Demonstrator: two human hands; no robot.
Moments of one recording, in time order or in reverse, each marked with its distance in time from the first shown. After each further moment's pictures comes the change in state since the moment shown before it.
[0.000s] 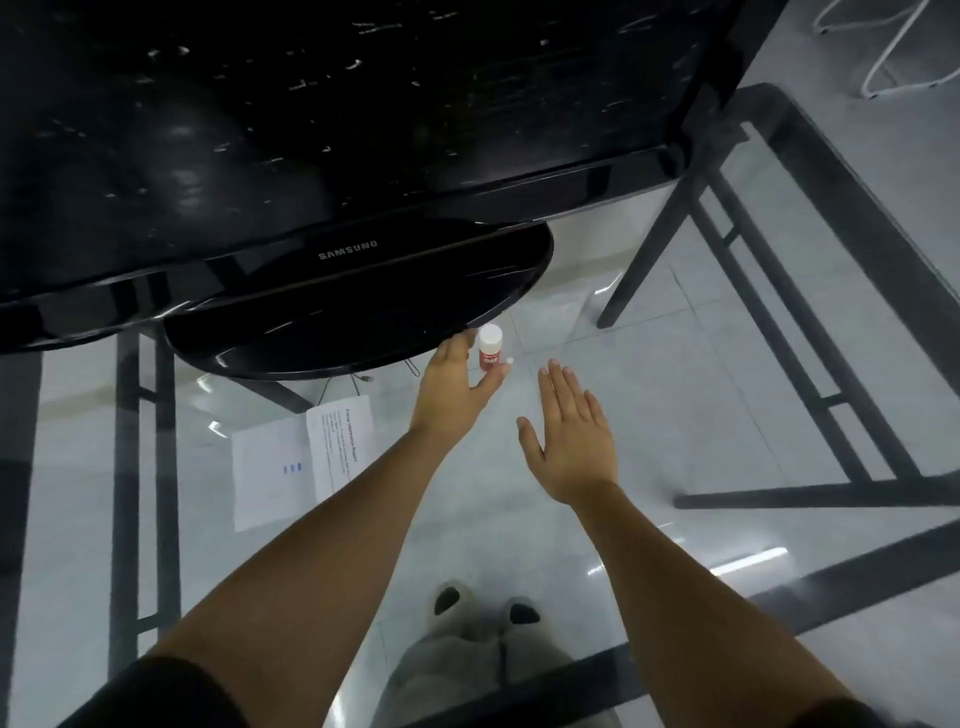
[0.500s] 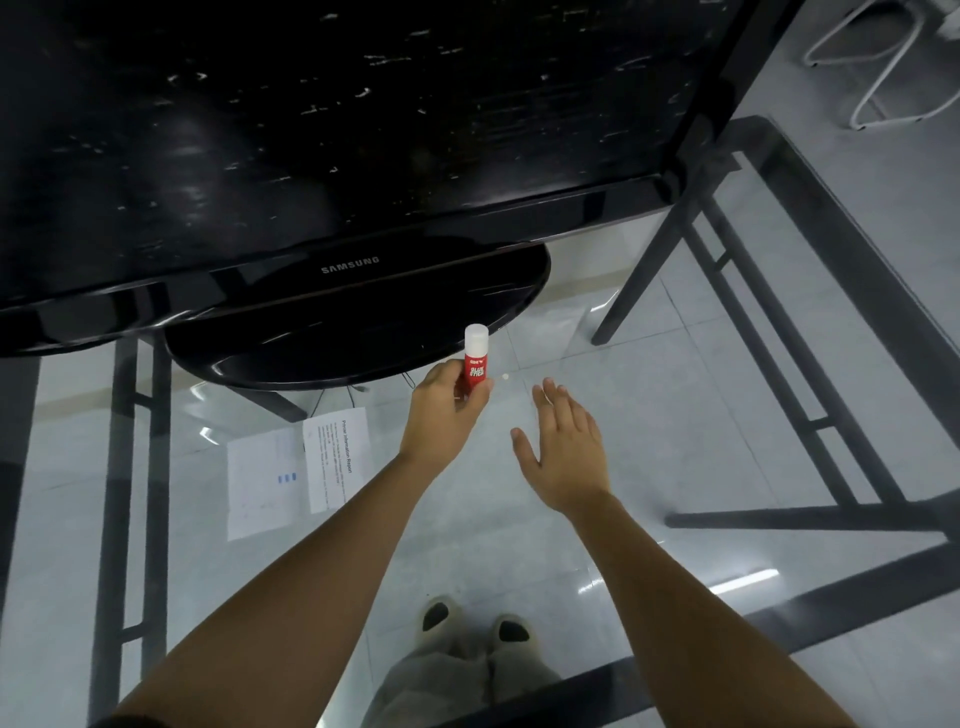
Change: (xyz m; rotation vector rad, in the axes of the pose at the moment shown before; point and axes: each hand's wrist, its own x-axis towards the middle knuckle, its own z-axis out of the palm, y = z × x) left_hand -0.010 0.001 -0.010 -0.101 0.078 0.015; right_hand 0.006 -0.004 -0.016 0.079 -0.013 -0.004
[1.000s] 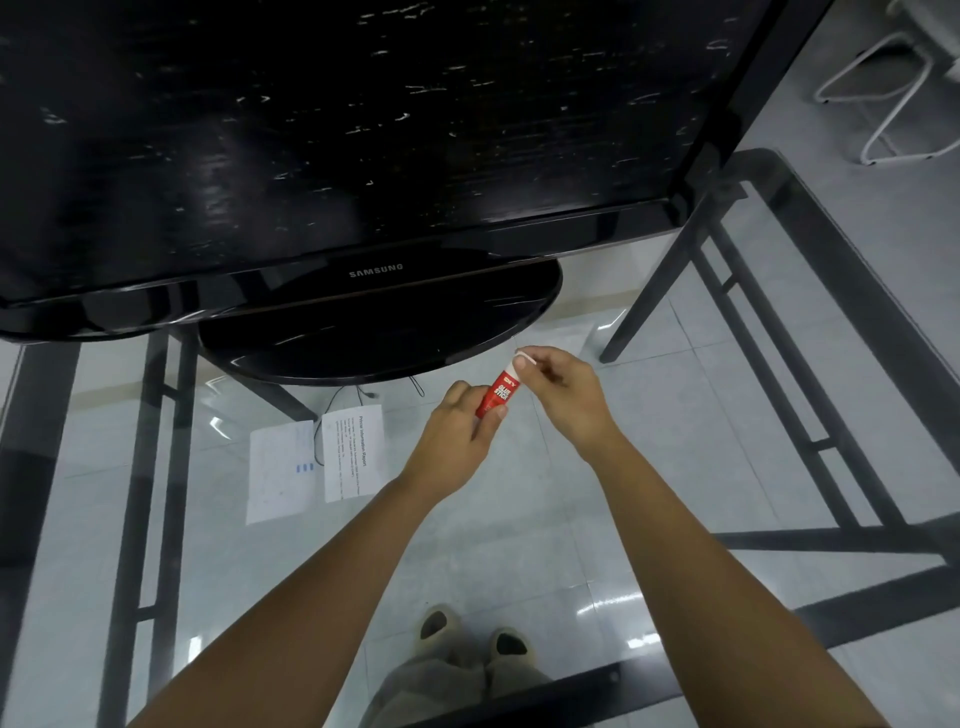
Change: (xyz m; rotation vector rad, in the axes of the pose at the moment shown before) left_hand -0.032 0.018 -0.018 0.123 -0.137 0.121; right_hand 0.037 -0.037 -0.071 1.001 -0.015 0.073
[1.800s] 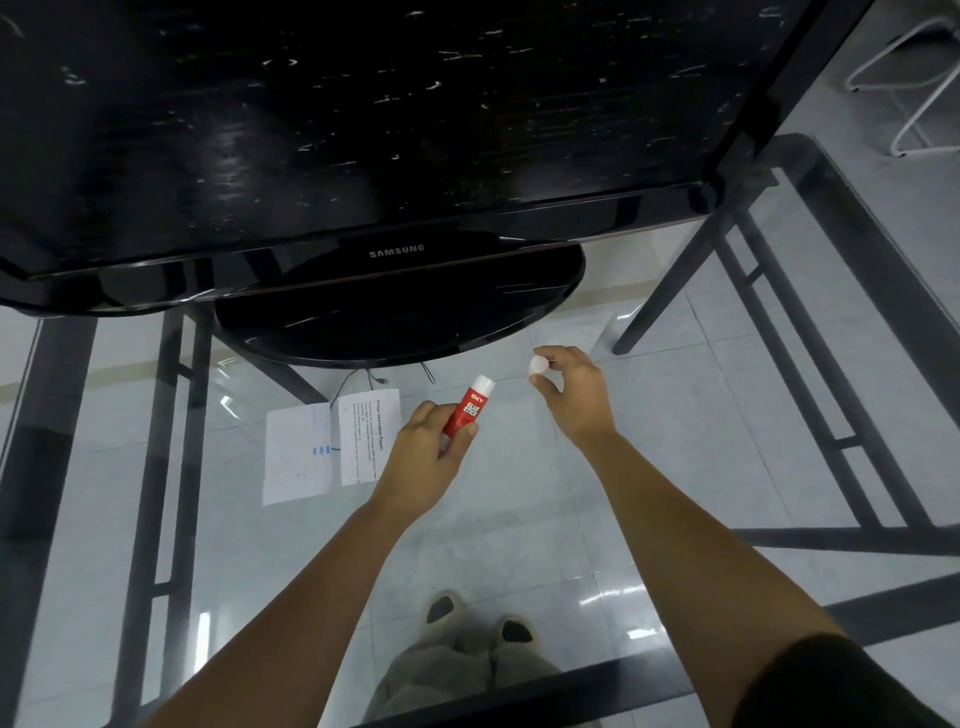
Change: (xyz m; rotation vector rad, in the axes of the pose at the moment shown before) left_hand -0.040 -0.041 -0.015 -0.006 0.063 -0.153; right_hand 0.020 0.050 0.015 -0.488 0.055 -0.087
